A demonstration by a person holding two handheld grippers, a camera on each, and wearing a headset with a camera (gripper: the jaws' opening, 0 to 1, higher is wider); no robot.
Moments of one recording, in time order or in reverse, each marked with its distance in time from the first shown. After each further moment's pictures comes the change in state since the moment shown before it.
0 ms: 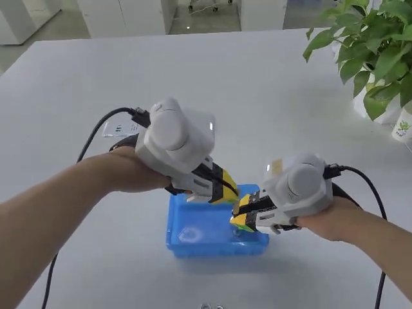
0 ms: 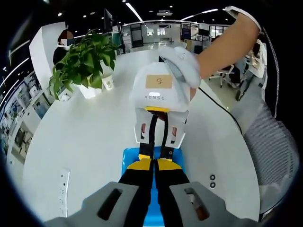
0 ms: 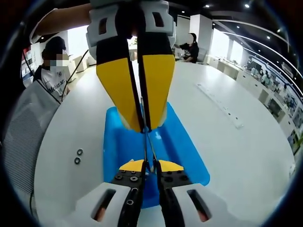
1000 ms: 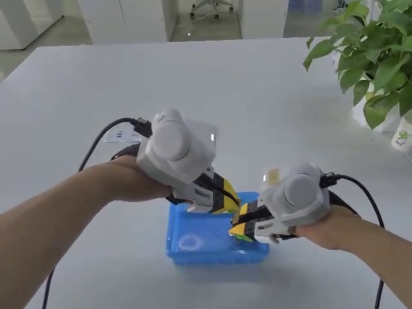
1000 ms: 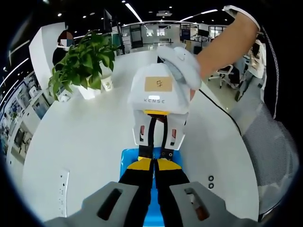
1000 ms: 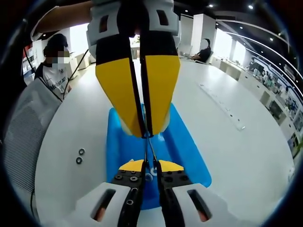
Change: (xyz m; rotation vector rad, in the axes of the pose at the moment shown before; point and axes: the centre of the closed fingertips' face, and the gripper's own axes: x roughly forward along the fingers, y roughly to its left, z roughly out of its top) left arm -0.003 -0.001 0.001 0.001 -0.008 -0.004; right arm -0.001 0.003 0.003 -0.017 0.014 0.010
